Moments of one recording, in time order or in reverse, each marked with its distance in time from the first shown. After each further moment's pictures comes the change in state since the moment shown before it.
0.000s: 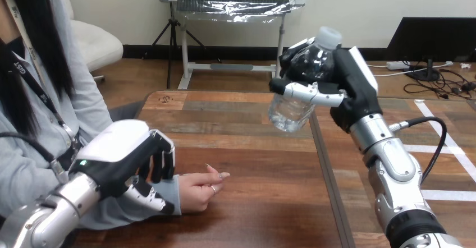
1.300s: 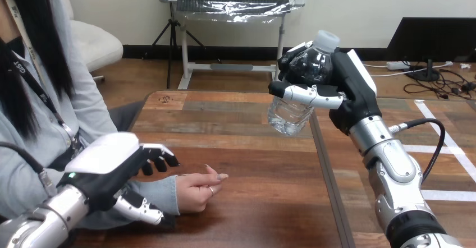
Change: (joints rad) left arm 0.102 0.041 0.017 -0.111 -0.025 0.106 -0.059; right arm 0.000 -0.002 0.001 0.013 0.022 -0.001 0.023
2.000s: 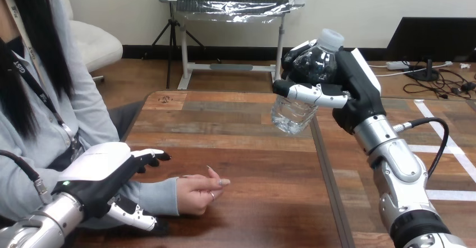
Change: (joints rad) left arm 0.025 0.002 -0.001 0.004 0.009 0.056 -0.004; right arm 0.000 -0.014 -0.007 -0.004 0.027 -0.001 0.034
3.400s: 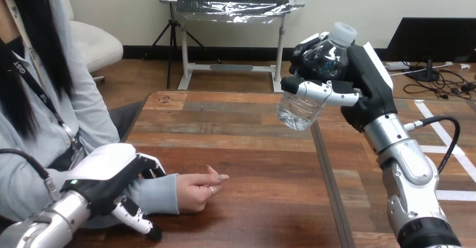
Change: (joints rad) left arm -0.112 -0.014 -0.080 0.211 0.035 -0.074 0.088; right arm 0.073 -0.010 -0.012 -0.167 0.028 0.035 0.028
